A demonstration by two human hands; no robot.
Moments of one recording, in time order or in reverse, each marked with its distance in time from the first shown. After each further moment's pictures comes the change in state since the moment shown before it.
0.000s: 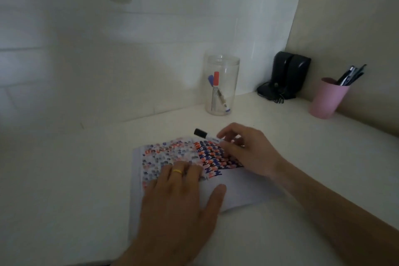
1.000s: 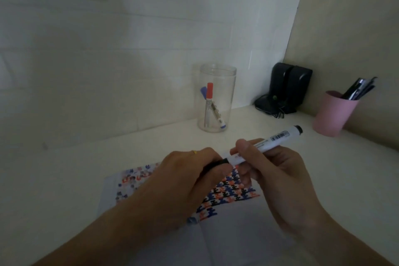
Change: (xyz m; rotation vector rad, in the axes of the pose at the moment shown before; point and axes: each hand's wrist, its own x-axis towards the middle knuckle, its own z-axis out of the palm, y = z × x) left_hand 0.108 -0.012 0.004 -0.465 0.109 0.501; right_hand -0.015 -0.024 -0.011 0.845 0.307 0.107
